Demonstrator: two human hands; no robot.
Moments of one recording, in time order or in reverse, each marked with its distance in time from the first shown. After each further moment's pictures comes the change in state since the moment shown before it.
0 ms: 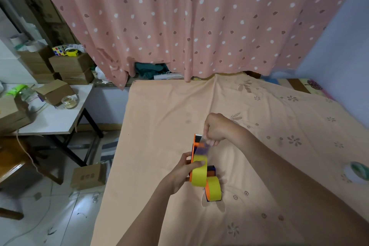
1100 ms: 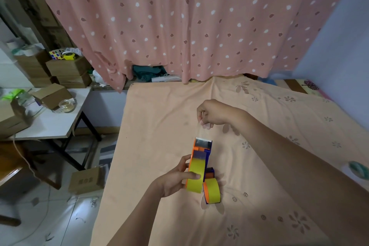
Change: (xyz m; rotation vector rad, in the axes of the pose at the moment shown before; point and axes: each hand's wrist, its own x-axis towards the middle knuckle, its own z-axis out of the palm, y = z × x) left_hand -0.015 0.007 -0.017 0.003 -0.234 -0.024; right_hand 0.043 0.004 -0.042 -0.153 0.064 -0.394
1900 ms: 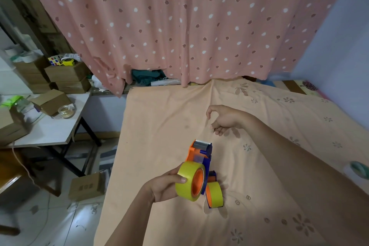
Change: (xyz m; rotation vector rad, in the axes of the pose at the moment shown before) left_hand -0.020 0.004 -0.029 -0.157 -0.296 0.007; right_hand 0.005 0.045 0.000 0.431 -0.025 0.219
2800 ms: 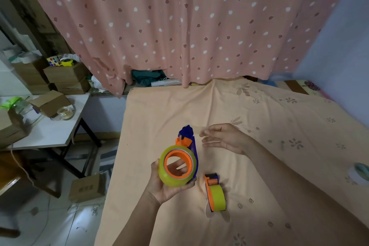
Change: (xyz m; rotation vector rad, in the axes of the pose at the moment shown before) left_hand 0.007 -0.004 -0.013 -0.590 -0.082 0.287; right_hand 0.000 0.049 0.046 0.791 -0.113 -0.166
